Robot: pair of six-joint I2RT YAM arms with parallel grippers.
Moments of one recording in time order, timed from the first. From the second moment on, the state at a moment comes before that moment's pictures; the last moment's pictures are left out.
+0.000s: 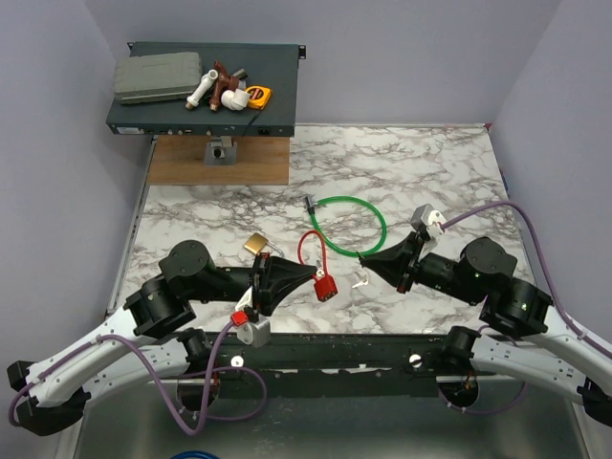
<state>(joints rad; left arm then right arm) -1.00 0.63 0.82 -0.18 0.62 0.96 1.01 0.61 0.85 -0.32 -0.07 0.16</state>
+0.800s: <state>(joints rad) -0.82 0.96 1.13 -1.11 0.60 0.59 1.01 0.90 1.03 -0.42 -0.07 0.08</state>
